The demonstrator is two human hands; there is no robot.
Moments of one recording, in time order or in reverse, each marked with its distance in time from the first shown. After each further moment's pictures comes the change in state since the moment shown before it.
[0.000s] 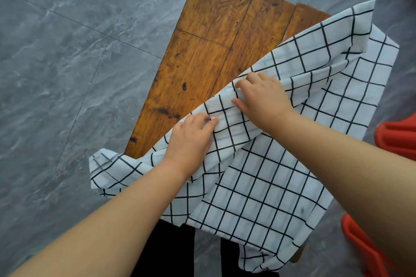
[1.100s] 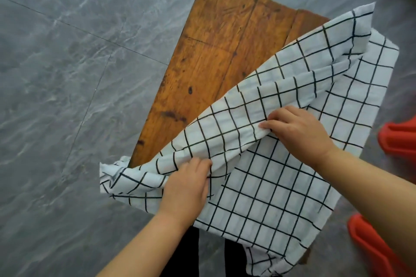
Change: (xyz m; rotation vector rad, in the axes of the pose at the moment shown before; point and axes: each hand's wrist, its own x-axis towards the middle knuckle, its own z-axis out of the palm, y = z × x) left_hand -0.081 0.018 -0.008 -0.150 -0.171 -0.132; right_hand -0.077 0.049 0.024 0.021 0.166 -0.303
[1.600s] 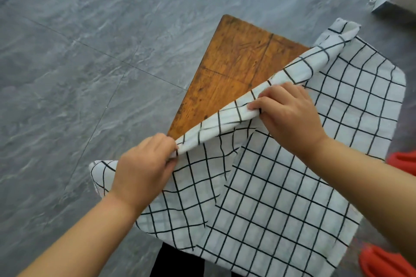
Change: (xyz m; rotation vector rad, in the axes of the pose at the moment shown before) left_hand 0.042 -0.068 -0.115 0.177 0.449 0.134; right_hand 0.112 -0.023 -0.046 -0.061 0.447 -0.034
